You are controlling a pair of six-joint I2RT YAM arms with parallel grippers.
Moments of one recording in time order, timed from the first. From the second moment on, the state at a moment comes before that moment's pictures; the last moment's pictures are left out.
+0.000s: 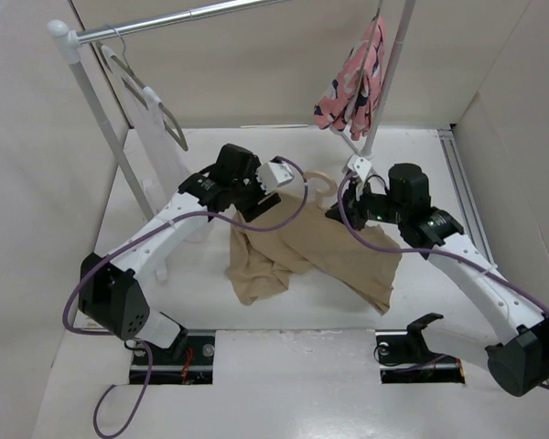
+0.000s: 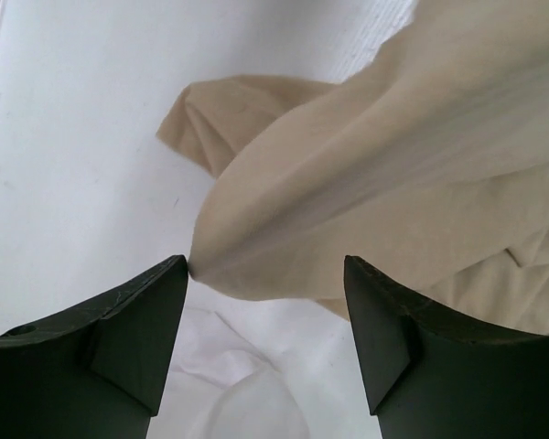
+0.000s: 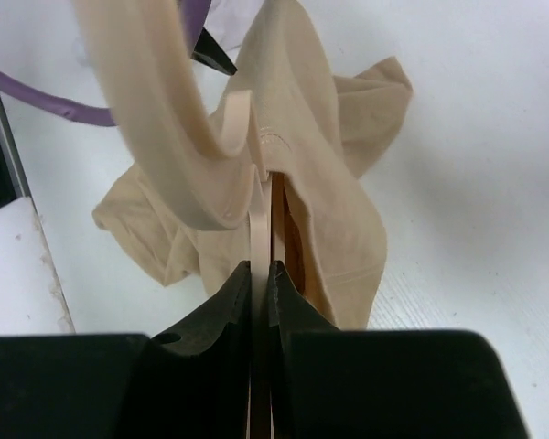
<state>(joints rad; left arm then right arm) -0.55 1.46 1.29 -0.63 0.16 0.58 0.43 1.11 0.97 -0.29 -0.61 -0.18</state>
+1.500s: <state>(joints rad) -0.59 1.27 0.87 0.19 0.56 -0.12 0.62 1.03 1.23 -0.28 -0.28 0.09</state>
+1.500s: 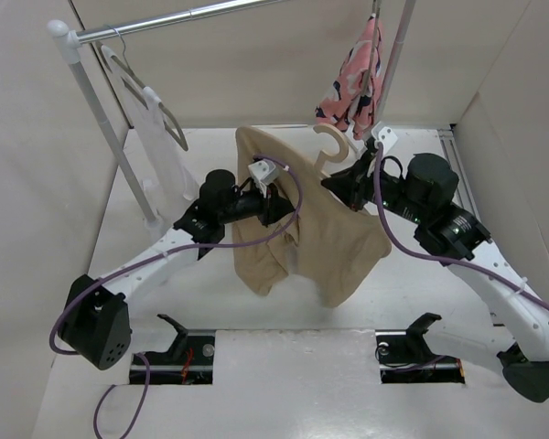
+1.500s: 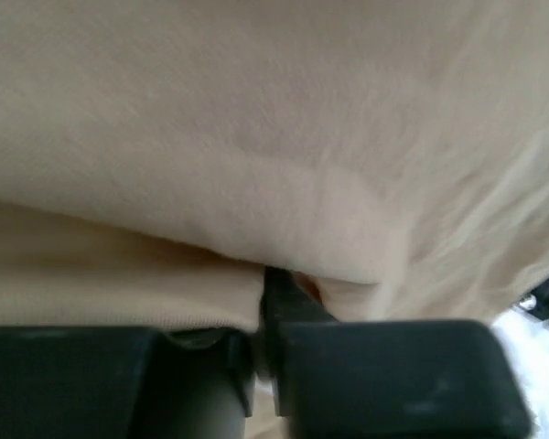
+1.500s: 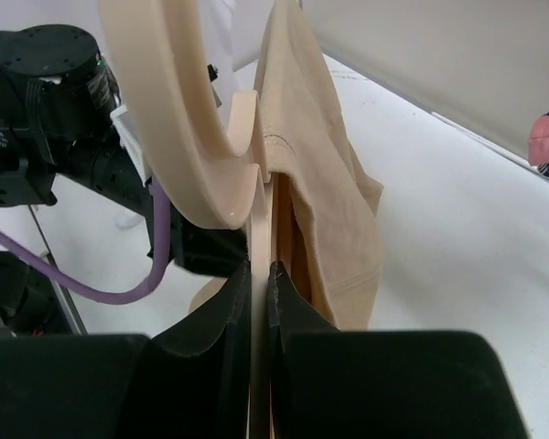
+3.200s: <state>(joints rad) -0.77 0.71 0.48 0.20 0.03 1.44 0.52 1.07 1.41 -0.34 -0.24 -0.03</state>
